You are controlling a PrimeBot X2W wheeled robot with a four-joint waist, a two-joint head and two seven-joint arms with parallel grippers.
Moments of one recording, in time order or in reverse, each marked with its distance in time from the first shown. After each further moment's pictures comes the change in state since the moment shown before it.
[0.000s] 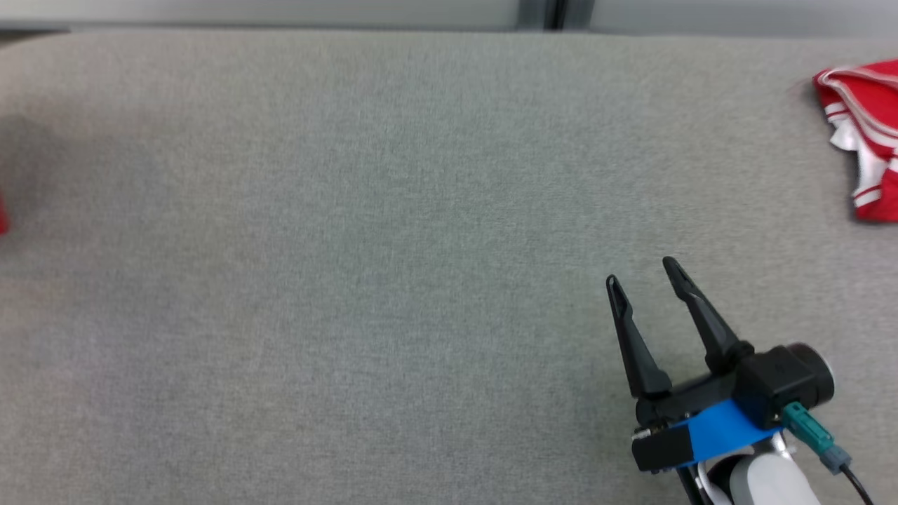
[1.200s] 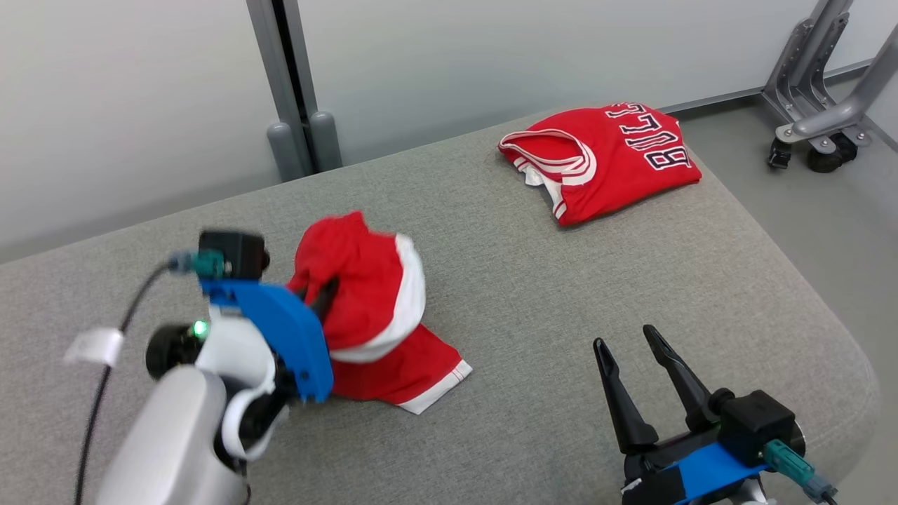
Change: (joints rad) left arm 0.375 -0.357 -0.445 -0.230 -0.002 -0.053 -0.002; right arm 0.097 0.003 0.034 0.084 0.114 0.000 0.003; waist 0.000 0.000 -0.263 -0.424
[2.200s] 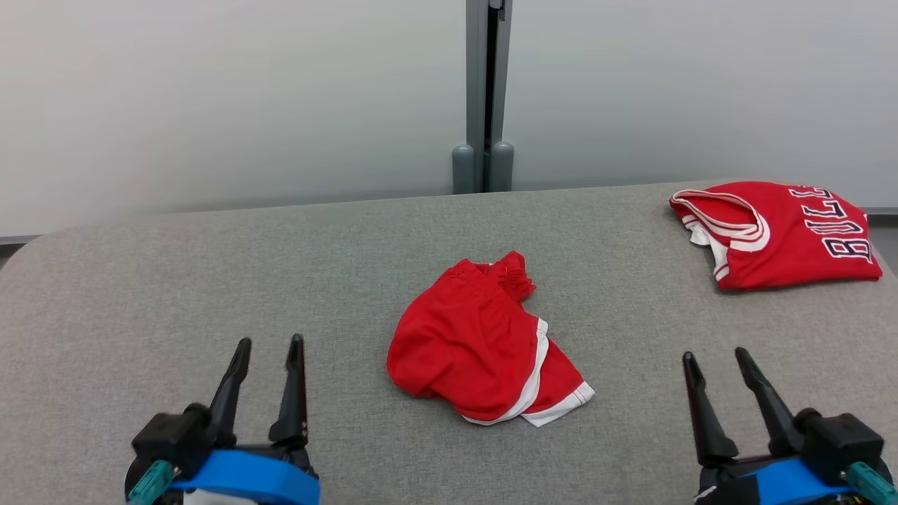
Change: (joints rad) left arm 0.366 -0.055 0.064 -0.039 0.136 0.027 -0.792; right arm 0.093 0.001 -0.191 -0.048 -0.016 0.000 0.035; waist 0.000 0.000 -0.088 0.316
